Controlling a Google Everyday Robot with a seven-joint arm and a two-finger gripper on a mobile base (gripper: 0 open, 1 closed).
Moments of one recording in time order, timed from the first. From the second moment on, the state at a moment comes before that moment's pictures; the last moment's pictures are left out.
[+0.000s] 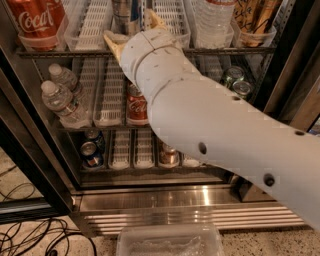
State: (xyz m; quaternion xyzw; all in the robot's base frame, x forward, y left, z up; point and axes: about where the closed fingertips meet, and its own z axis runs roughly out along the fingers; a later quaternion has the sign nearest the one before) arm 0.564 0.040 1.068 -0.23 0.63 0.01 0.74
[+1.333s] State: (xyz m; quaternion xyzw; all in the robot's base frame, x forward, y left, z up) arm 0.593 0.052 1.073 -0.21 0.64 0.01 0.74
